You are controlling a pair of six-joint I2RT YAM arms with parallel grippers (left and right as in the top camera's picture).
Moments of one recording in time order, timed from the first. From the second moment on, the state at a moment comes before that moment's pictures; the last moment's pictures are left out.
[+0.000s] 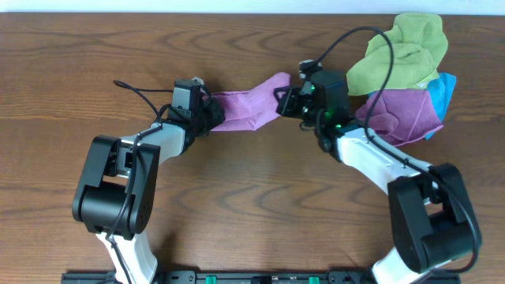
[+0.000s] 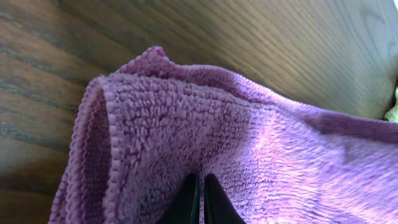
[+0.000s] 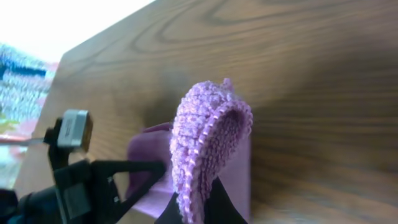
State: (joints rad) left arm -0.22 1.96 0.96 0.16 0.32 -0.74; right arm 0.37 1.78 0.99 0.22 -0.30 0.63
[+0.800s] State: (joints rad) left arm -0.10 1.64 0.96 -0.09 0.31 -0.66; right arm 0.61 2.02 1.26 0.14 -0.15 0.54
